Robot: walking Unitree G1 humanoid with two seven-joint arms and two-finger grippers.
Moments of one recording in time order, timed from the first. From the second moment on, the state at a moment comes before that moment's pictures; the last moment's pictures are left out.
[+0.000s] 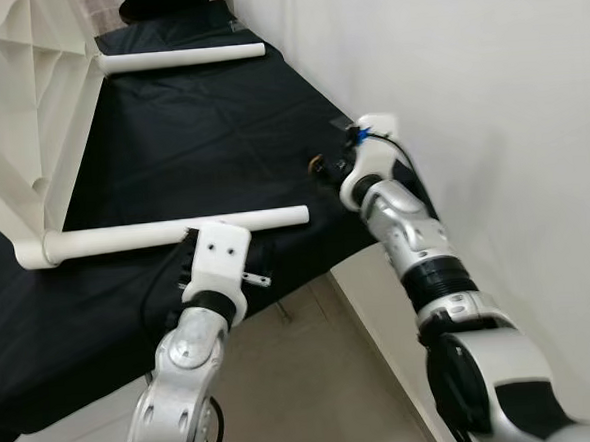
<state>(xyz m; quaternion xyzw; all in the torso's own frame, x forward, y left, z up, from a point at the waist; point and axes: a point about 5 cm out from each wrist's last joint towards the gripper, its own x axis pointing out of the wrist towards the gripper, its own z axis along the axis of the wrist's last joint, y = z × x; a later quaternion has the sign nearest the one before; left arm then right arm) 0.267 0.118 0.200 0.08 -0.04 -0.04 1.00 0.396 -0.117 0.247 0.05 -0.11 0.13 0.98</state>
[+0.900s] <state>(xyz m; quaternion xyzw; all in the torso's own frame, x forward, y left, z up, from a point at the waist) 0.259 0.151 0.190 0.07 -0.04 0.03 1.00 0.324 -0.145 0.220 -0.12 -0.17 0.06 0.98</state>
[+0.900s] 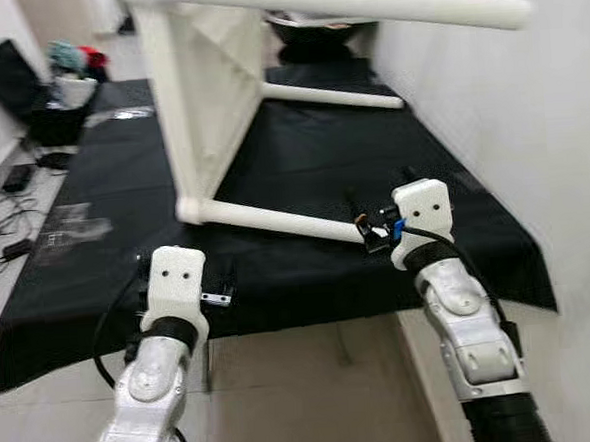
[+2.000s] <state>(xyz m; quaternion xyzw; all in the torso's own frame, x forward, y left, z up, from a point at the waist) 0.265 0.146 0.202 0.07 -0.08 0.03 0.99 0.320 -0.146 0.214 -0.11 -0.15 0.05 0.98</state>
